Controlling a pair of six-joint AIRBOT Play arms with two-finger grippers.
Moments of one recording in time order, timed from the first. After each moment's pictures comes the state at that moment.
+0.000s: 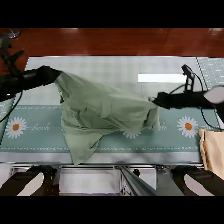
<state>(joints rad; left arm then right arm) 0.02 -1.00 0.90 0.71 -0.74 -1.21 0.06 -1.11 0.86 -0.96 0.92 1.50</state>
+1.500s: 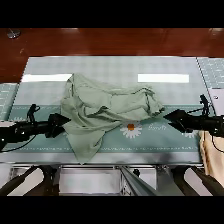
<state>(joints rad) 0.41 -1.10 0.34 0.56 -1.06 -1.11 -0.46 -0.96 0.47 -0.74 1.17 1.22</state>
